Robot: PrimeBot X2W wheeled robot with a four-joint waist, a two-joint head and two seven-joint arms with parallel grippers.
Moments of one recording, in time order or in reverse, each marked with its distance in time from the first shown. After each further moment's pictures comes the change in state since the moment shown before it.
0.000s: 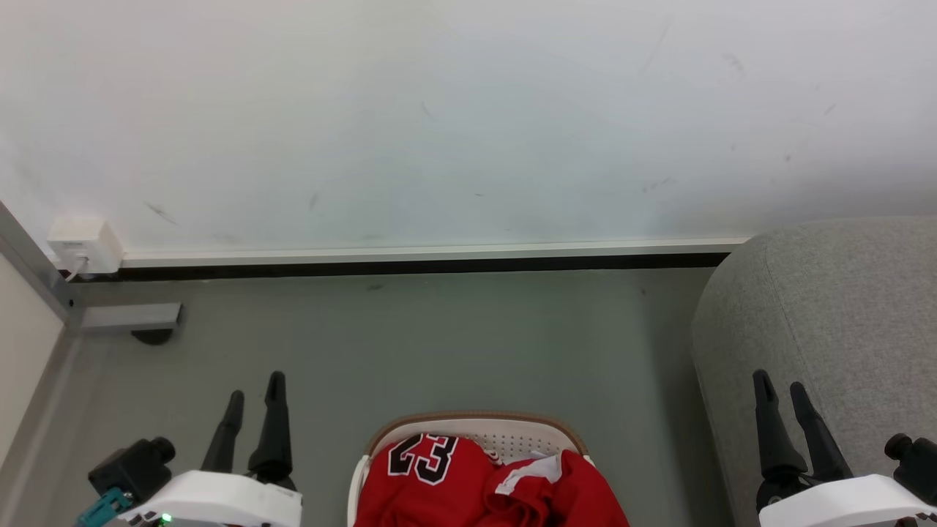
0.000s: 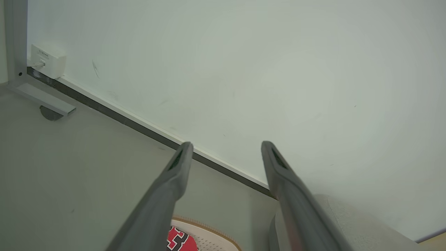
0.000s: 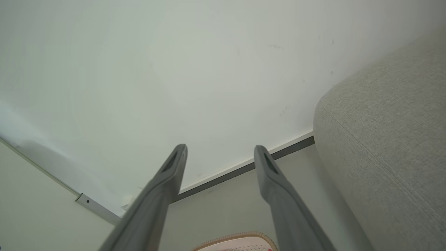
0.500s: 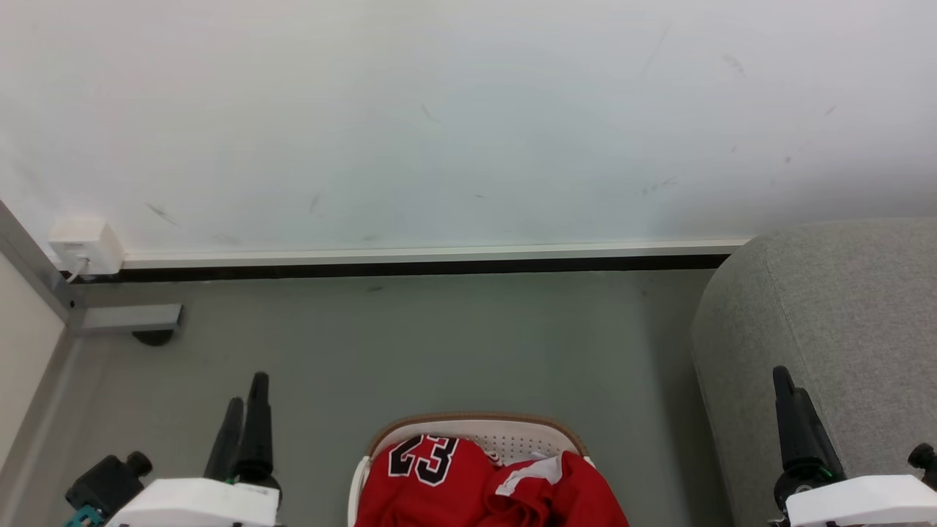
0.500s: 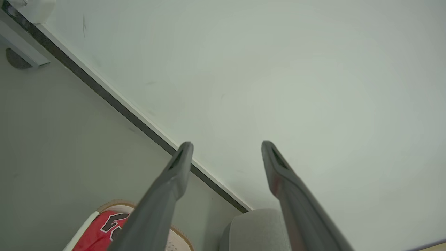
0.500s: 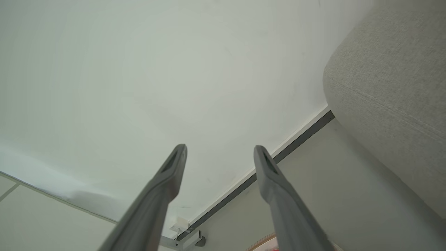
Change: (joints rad) left arm 0.005 -0.017 0.050 0.003 -0.278 -0.051 0.045; right arm 0.006 0.003 -0.015 -0.019 0.337 0.000 0.047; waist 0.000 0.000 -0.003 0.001
